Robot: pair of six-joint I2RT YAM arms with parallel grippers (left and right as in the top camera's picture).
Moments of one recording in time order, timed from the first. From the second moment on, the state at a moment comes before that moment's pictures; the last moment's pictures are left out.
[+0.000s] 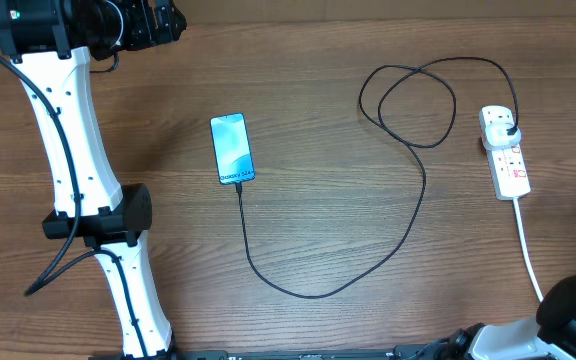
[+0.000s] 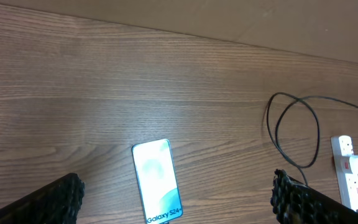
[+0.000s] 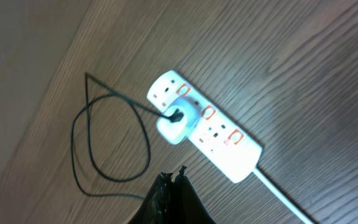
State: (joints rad) left arm 0.08 2.37 3.12 -1.69 0.39 -0.15; right arm -0.65 1.71 1.75 -1.13 -0.33 0.33
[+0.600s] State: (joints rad) left arm 0.08 2.37 3.12 -1.69 0.39 -0.15; right arm -0.67 1.92 1.75 -1.09 -0.33 0.33
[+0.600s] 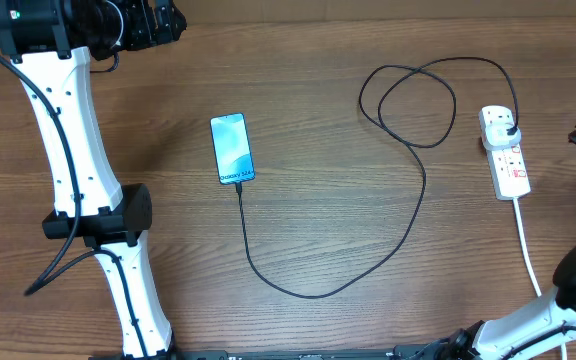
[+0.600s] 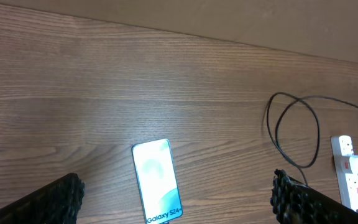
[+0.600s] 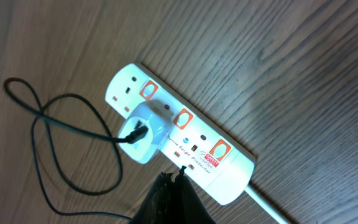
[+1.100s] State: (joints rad) left arm 0.08 2.37 3.12 -1.69 0.39 -0.15; right arm -0.67 2.09 1.75 -1.02 -0.39 0.33
